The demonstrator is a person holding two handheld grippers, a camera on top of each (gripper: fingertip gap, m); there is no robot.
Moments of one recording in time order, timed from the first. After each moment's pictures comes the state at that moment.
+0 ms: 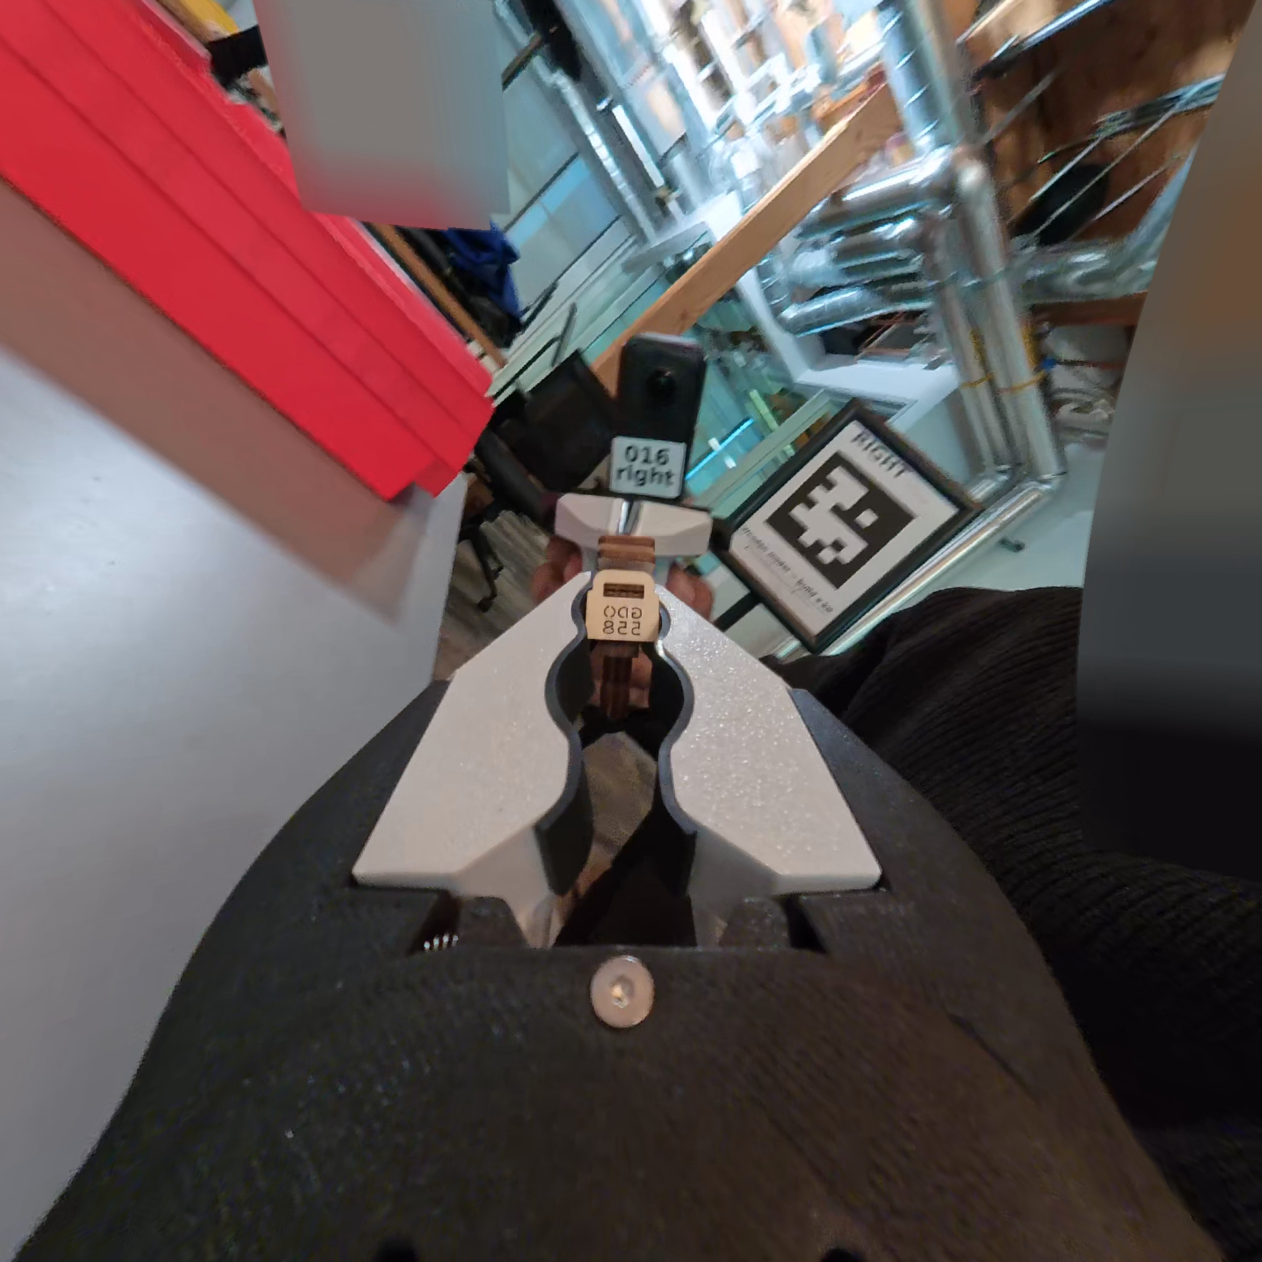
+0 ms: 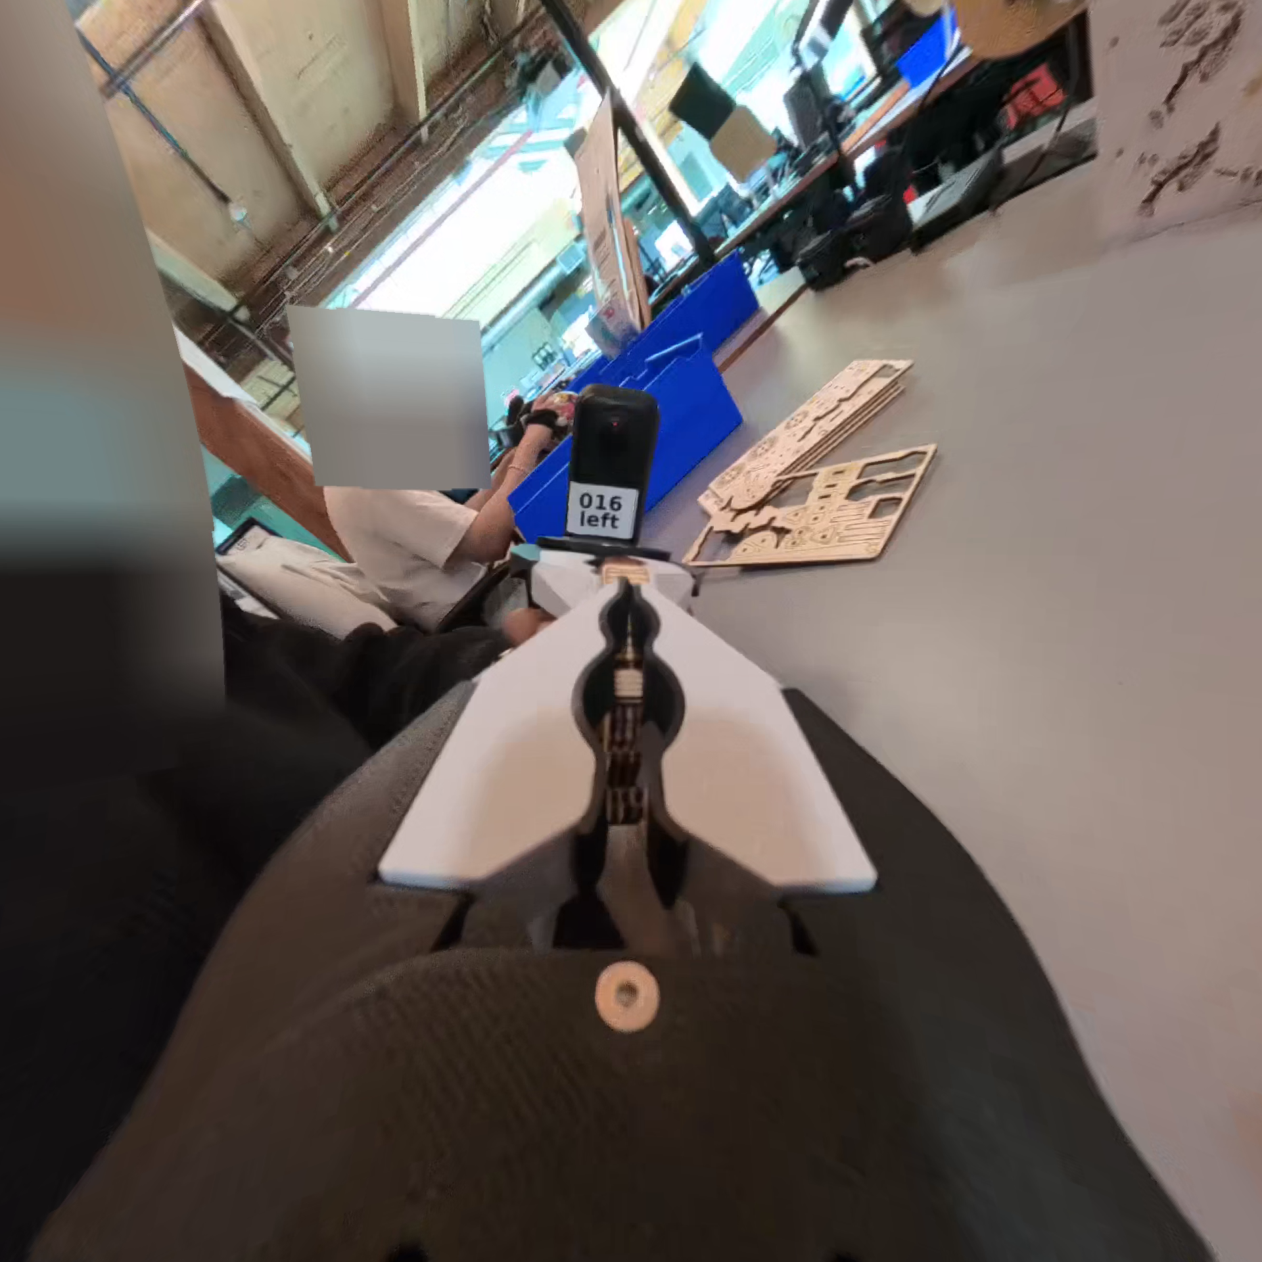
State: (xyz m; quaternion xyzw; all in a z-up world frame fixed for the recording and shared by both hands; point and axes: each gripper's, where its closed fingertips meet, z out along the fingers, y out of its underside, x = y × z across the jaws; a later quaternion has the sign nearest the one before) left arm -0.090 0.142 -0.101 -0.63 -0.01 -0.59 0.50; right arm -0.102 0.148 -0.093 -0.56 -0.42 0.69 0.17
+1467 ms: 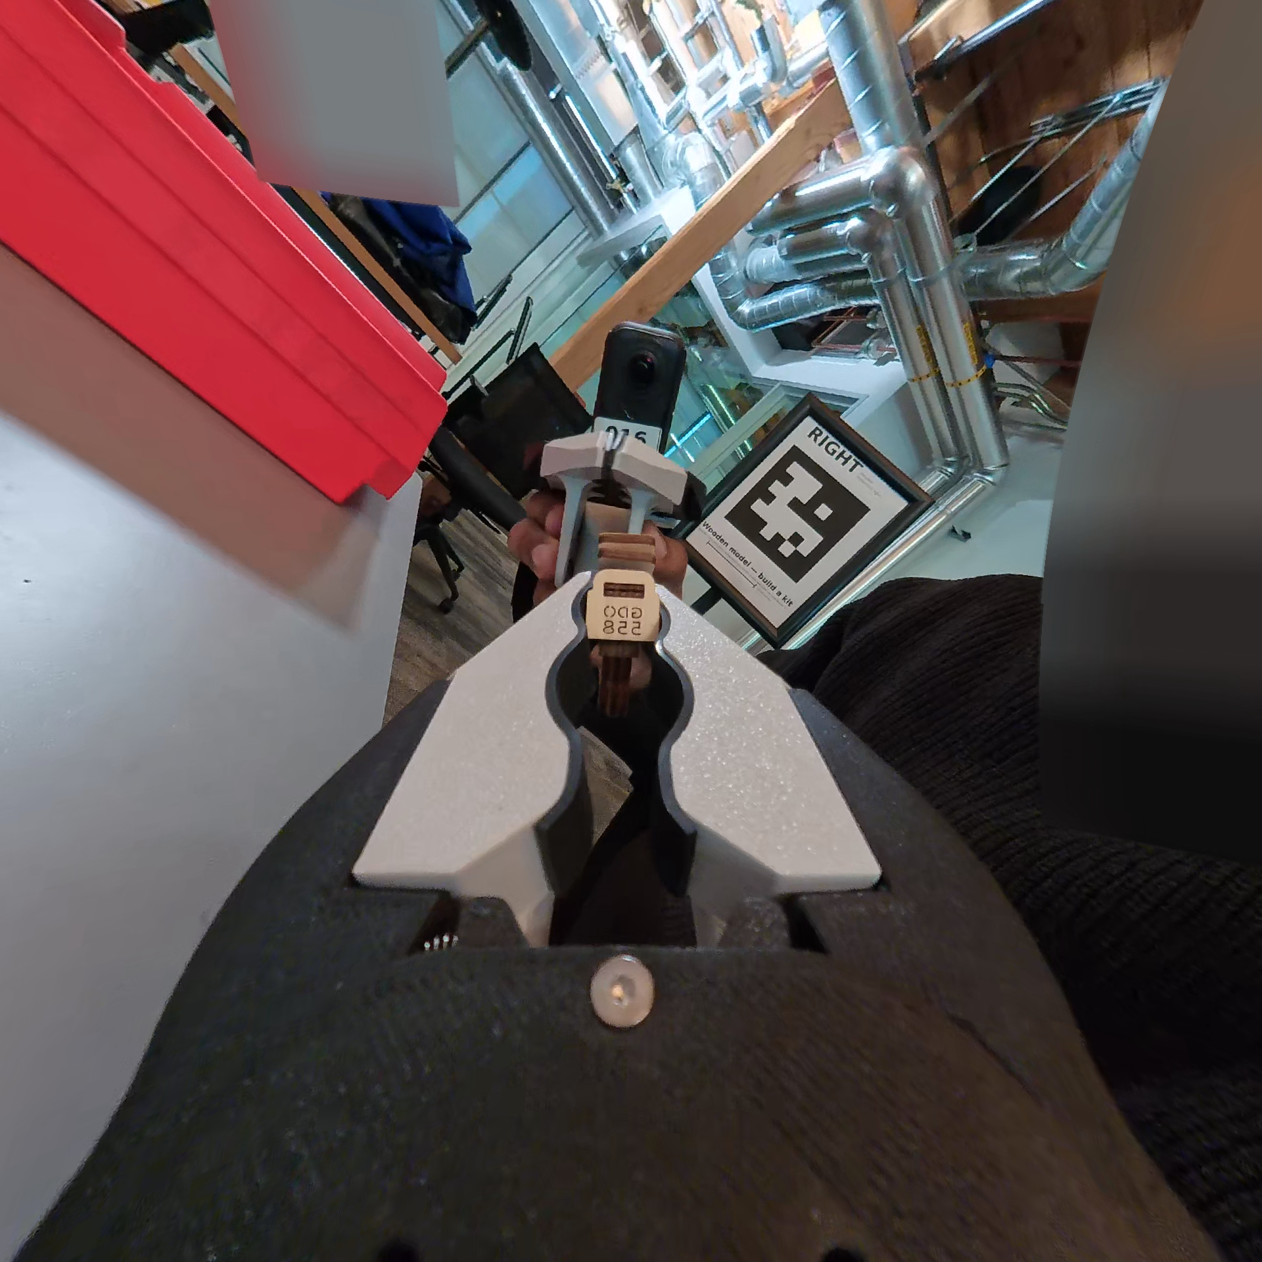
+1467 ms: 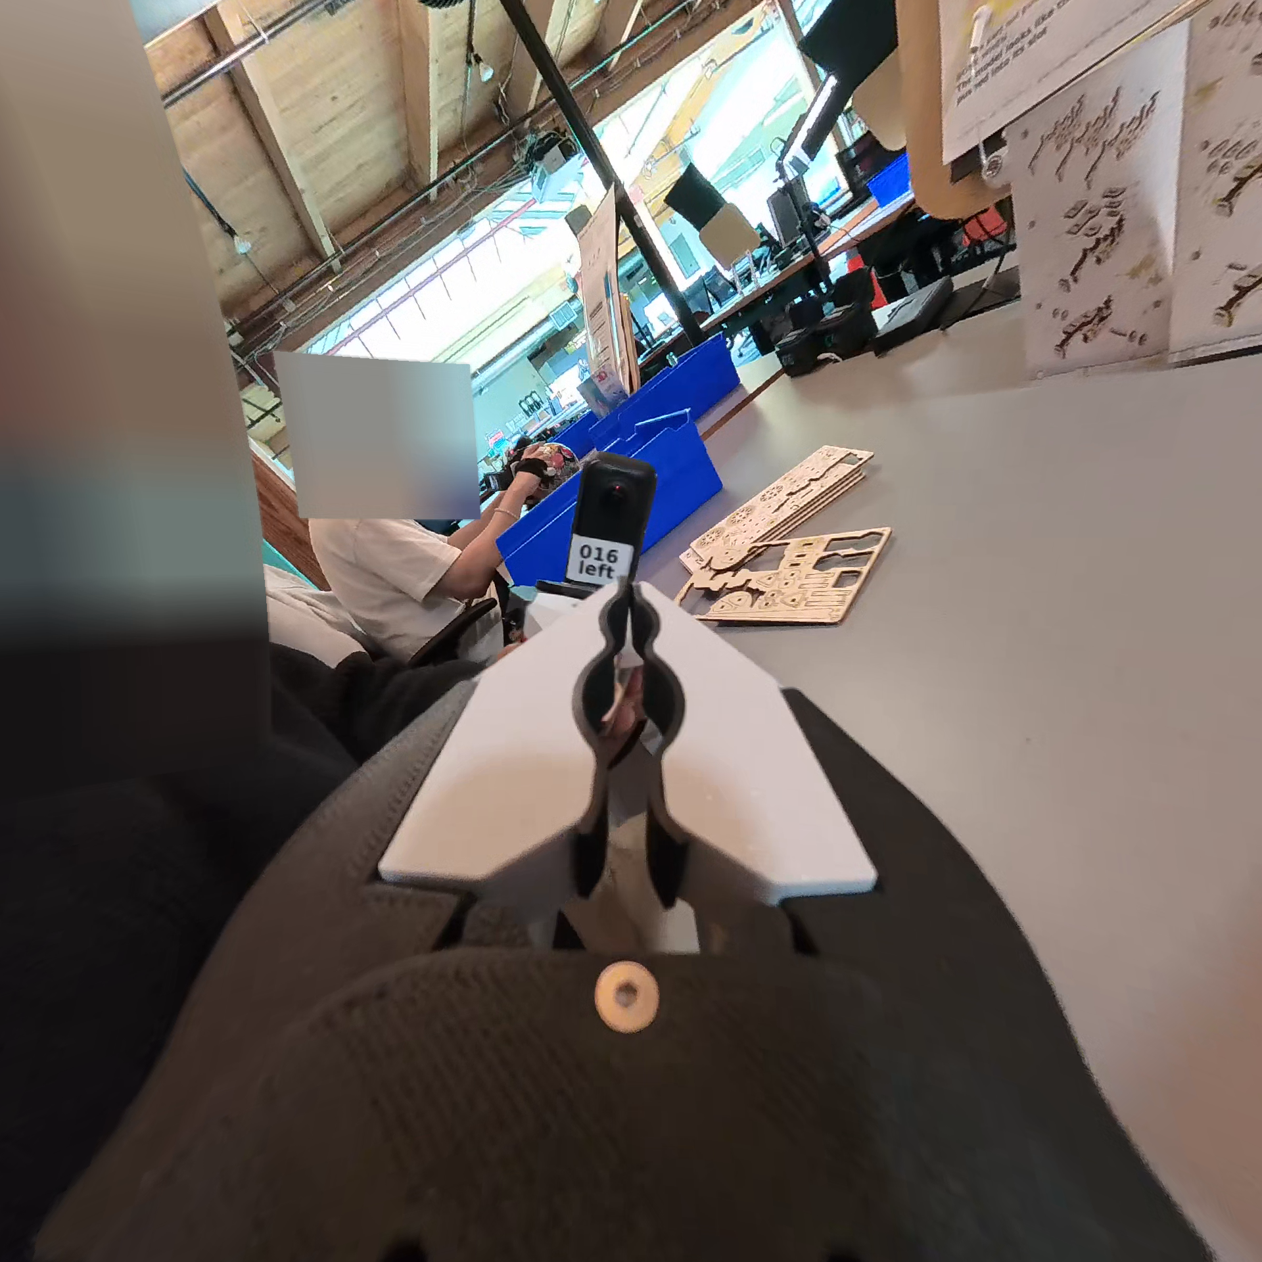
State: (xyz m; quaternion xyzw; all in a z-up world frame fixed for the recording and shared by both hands) left arm -0.085 0.136 -0.091 -0.61 0.01 -0.62 0.50; right arm -0.090 0.170 -0.071 -0.55 -0.41 0.70 0.22
